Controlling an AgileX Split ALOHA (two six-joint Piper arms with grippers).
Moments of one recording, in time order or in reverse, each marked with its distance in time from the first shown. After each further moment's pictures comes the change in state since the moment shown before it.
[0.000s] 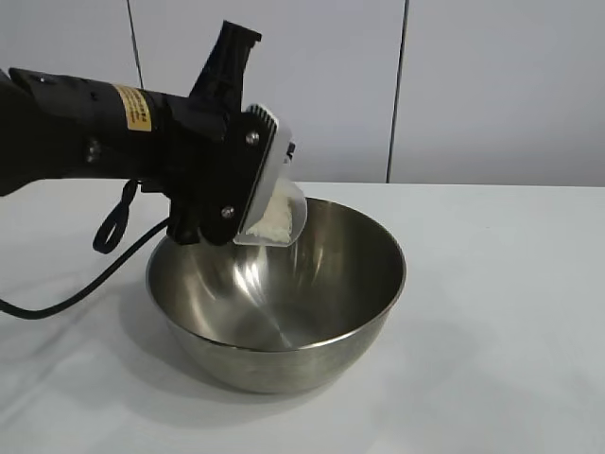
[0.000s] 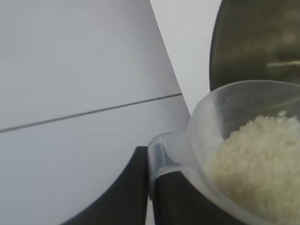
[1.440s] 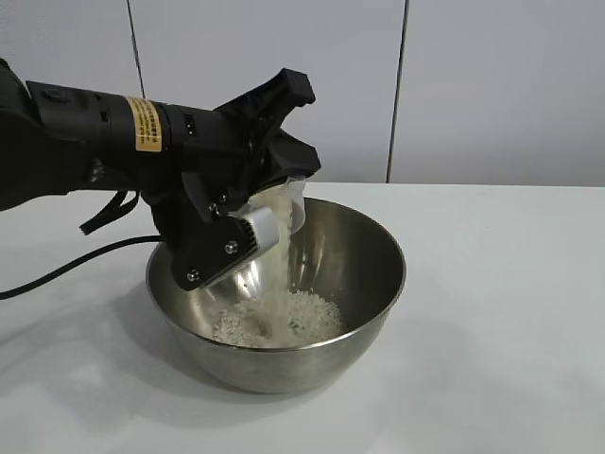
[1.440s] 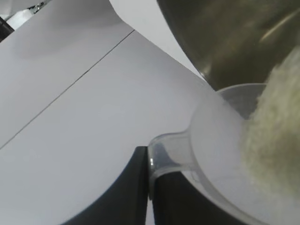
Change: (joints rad) left arm 0.000 0.008 -0.004 0.163 -0.056 0.444; right arm 0.000 0.000 0.000 0.000 0.000 0.000
